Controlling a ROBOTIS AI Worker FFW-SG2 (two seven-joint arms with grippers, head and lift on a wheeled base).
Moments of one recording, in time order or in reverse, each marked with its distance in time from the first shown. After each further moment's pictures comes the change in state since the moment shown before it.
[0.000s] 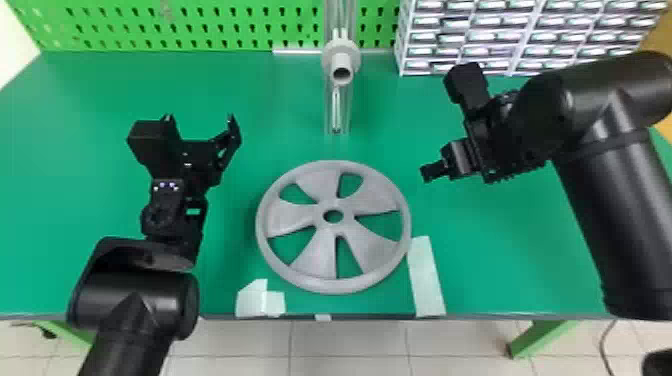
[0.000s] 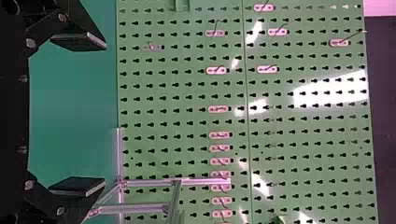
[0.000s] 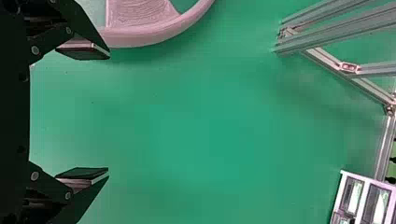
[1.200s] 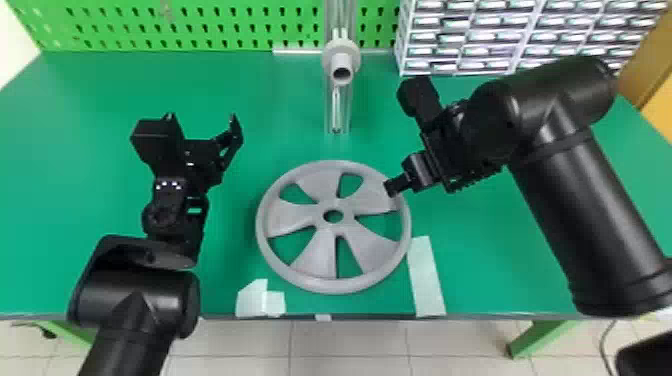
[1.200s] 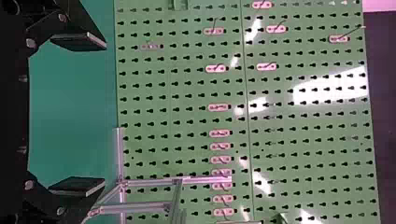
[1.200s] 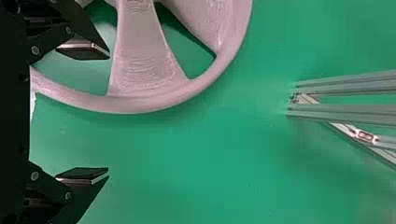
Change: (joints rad) left arm -0.005 0.000 -0.005 0.000 -0.015 0.006 0.002; right arm -0.029 0.057 0.118 0.055 -0.040 0.000 0.001
